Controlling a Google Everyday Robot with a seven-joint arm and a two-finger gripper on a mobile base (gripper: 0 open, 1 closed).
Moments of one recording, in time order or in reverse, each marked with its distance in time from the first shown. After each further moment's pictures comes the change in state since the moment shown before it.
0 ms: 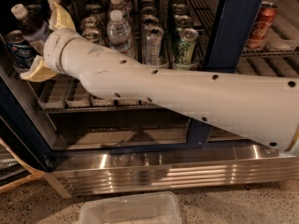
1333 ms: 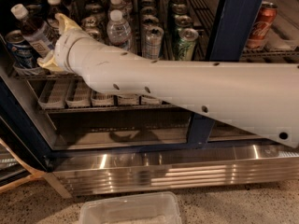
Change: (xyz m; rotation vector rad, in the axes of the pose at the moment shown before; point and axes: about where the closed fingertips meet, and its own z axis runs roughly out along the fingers) arm 0.034 -0.013 -0.007 0.032 0.130 -0.025
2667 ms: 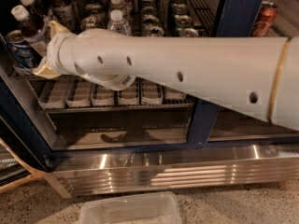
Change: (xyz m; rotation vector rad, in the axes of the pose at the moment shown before) arm 0.009 0.033 0.030 -0.170 0.064 -0.007
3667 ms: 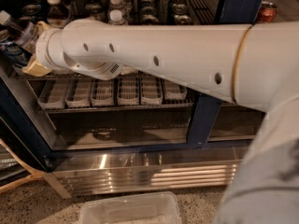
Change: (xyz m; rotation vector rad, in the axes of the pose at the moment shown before) arm -0.013 0.009 0.035 -0.085 -0.027 0.010
